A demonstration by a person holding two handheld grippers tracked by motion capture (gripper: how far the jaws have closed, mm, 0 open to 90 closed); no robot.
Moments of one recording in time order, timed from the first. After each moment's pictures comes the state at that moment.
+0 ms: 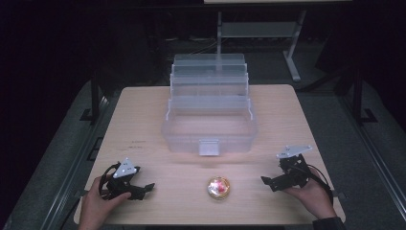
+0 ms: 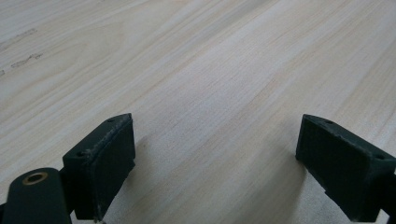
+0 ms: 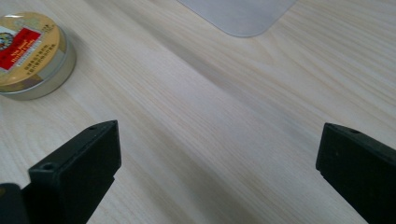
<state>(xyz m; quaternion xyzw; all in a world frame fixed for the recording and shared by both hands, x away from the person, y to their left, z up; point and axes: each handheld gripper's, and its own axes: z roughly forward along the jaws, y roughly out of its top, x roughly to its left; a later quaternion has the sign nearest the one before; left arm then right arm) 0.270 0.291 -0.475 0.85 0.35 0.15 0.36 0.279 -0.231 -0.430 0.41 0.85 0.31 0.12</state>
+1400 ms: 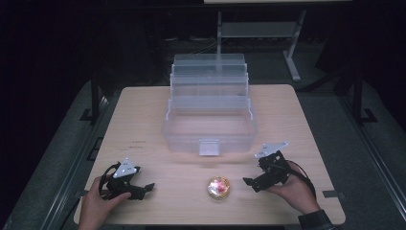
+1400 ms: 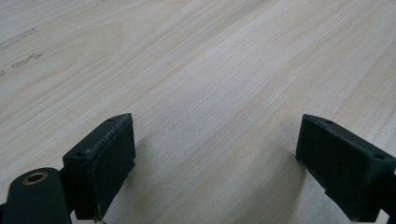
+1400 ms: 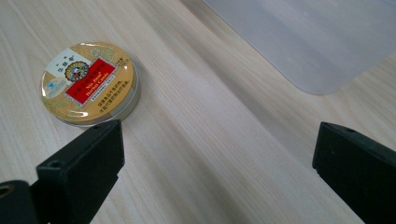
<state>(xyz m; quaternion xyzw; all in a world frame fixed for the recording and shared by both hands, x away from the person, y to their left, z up) 0.270 0.291 -0.475 0.85 0.35 0.15 0.36 0.286 -0.178 -0.417 0.33 0.88 0.31 0.10</state>
